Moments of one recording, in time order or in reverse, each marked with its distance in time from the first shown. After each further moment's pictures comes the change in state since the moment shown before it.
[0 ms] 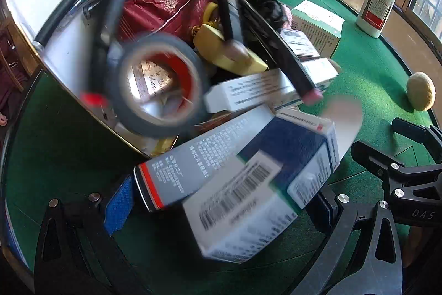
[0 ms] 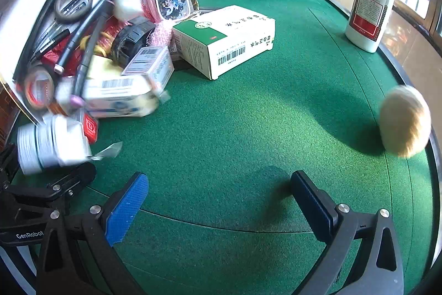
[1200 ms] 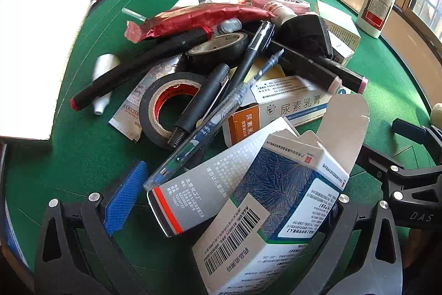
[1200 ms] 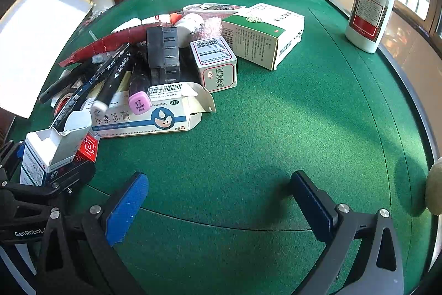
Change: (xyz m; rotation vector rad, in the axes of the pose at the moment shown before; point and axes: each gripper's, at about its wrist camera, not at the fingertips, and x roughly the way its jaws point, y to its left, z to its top) left arm -0.173 0.131 0.079 0.011 0.002 -0.006; right arm -0.004 0.000 -0.002 0.002 -0.001 0.002
